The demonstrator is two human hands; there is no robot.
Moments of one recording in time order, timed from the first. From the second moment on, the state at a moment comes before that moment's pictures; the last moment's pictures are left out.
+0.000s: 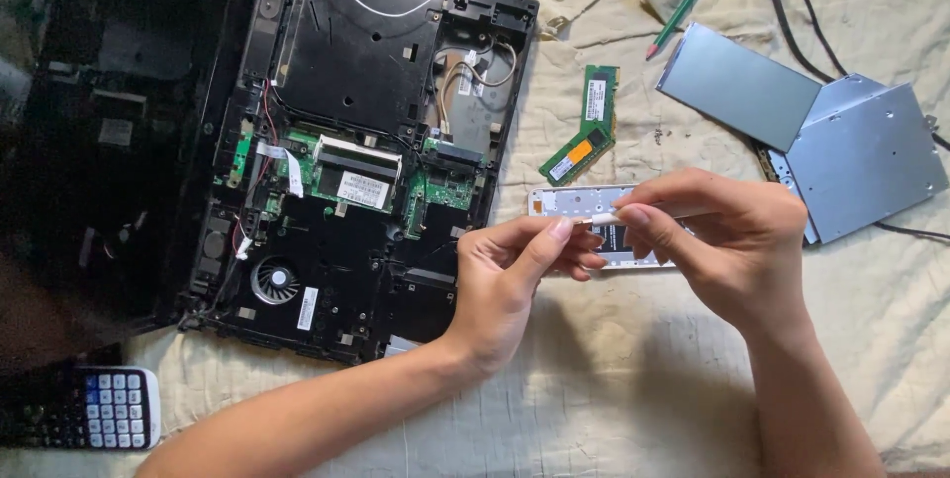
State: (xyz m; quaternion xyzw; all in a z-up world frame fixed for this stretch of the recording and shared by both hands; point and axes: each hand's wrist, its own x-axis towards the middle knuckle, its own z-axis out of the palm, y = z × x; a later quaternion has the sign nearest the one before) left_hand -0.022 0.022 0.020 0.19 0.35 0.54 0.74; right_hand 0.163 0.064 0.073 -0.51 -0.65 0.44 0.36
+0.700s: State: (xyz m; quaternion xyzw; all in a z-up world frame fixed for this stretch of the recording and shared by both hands) left_hand -0.020 0.012 0.034 0.36 0.37 0.55 0.65; right_hand 0.176 0.067 0.084 -0.46 -0.71 0.41 0.34
